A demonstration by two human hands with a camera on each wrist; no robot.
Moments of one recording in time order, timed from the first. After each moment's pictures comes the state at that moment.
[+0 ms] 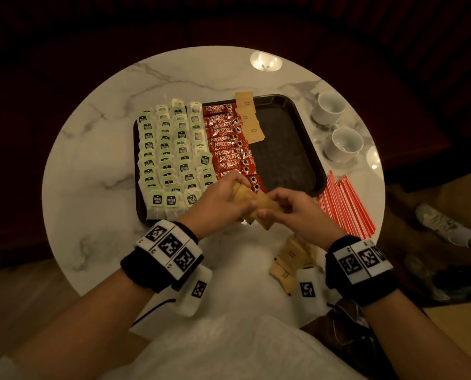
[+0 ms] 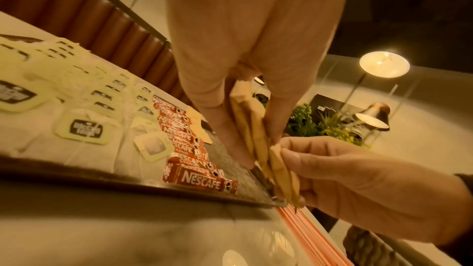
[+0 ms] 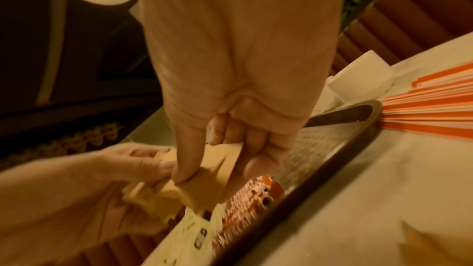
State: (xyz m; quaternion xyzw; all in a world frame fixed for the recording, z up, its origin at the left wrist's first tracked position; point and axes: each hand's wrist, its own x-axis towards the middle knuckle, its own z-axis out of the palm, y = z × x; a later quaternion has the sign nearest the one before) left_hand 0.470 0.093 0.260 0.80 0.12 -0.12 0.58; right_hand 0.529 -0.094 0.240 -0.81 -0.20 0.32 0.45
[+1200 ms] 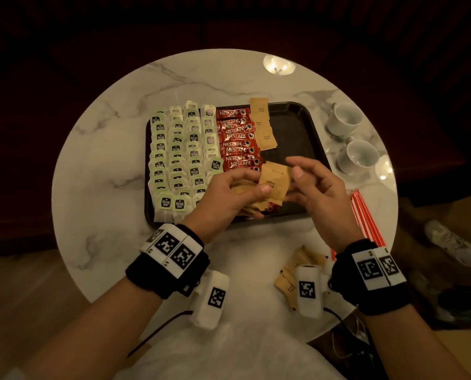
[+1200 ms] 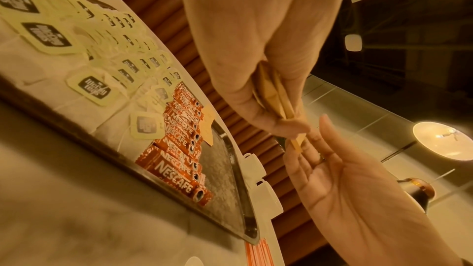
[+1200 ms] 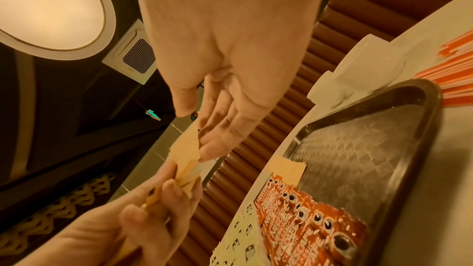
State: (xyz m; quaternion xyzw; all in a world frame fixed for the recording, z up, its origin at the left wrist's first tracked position) left_hand 0.475 0.095 0.272 0.59 0.17 -0.05 0.79; right_hand 0.542 -0.076 0.270 -0.68 -0.13 0.21 0.69
